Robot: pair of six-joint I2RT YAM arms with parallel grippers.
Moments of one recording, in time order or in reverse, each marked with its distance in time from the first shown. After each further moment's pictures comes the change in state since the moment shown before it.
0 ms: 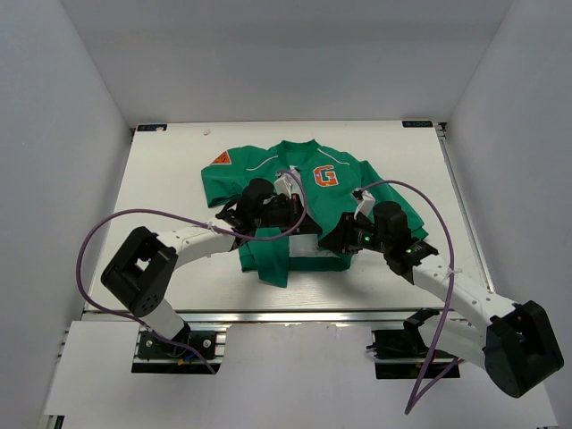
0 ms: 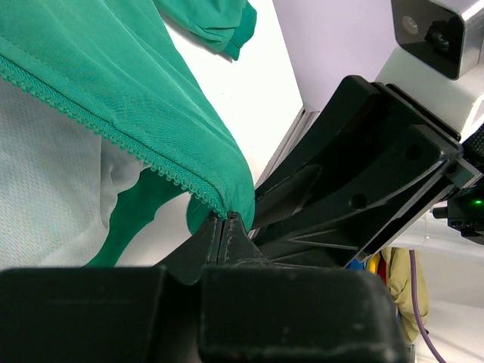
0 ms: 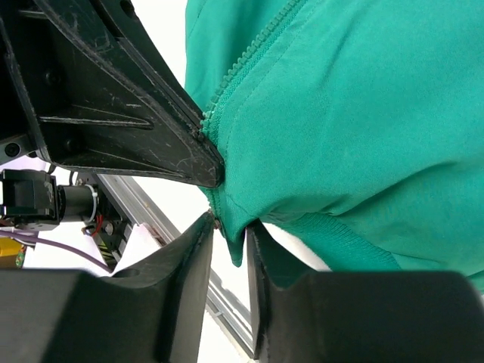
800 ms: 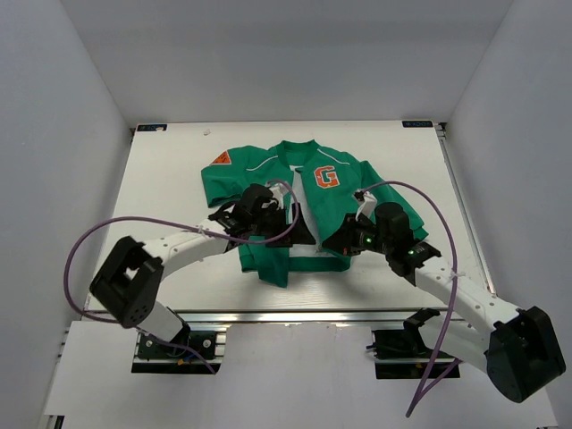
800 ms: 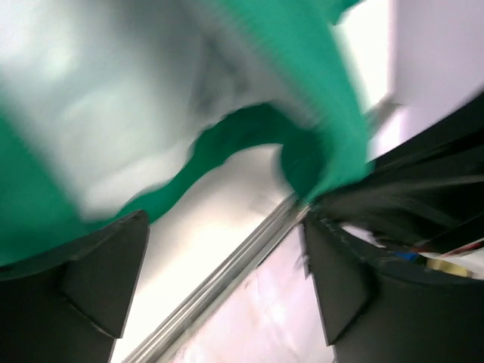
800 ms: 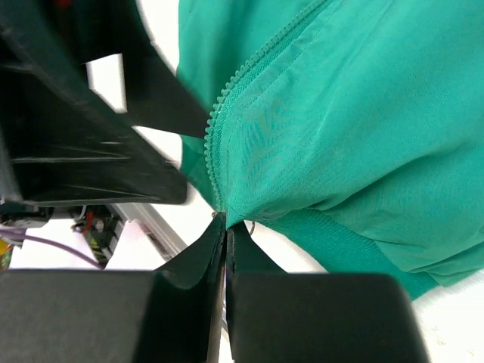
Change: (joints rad) left arm 0.000 -0.064 0.003 -0.323 -0.137 0.073; right arm -0.001 -0.024 0.000 -0.036 0.007 -0.031
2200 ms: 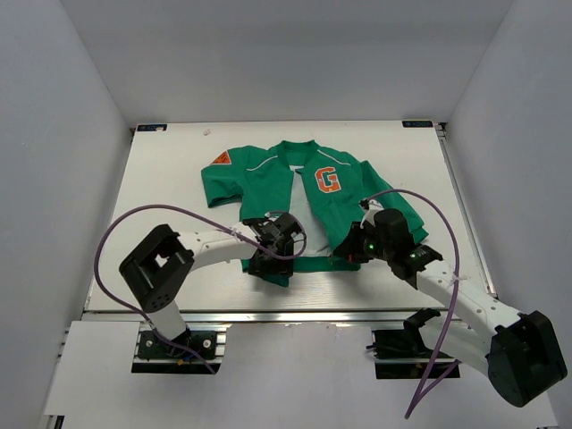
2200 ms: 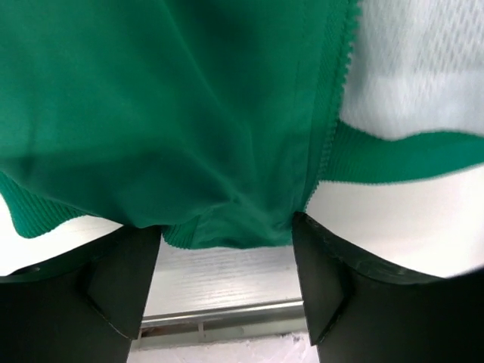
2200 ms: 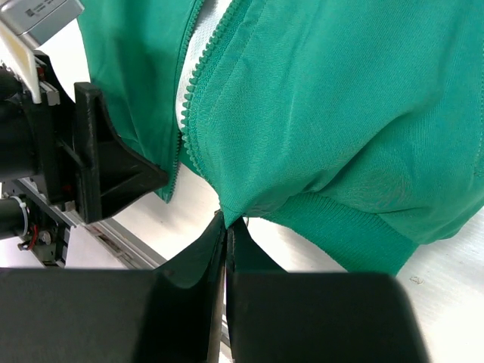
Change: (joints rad) left arm -0.194 0.138 0.088 -0.605 -0.540 -0.045; right arm -0.009 -0.033 -0.031 -0.161 0.153 -0.017
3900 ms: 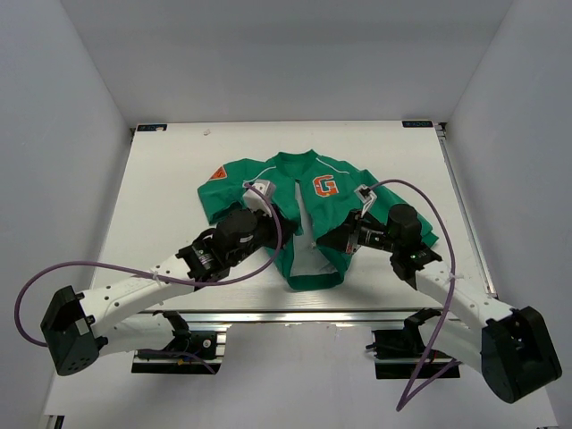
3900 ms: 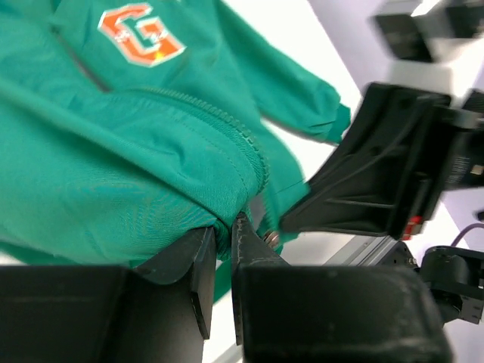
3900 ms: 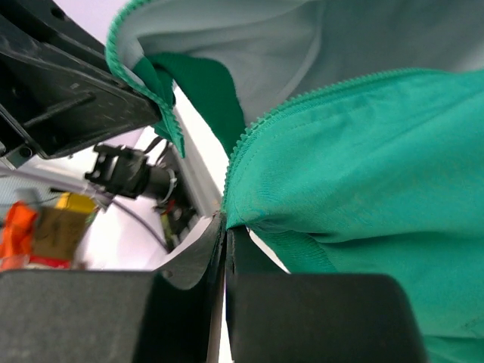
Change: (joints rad) left arm -0.057 -0.588 -0.220 0.650 -0.105 0.224; right arm -0.066 0.016 -0.064 0.525 -0.452 0.142
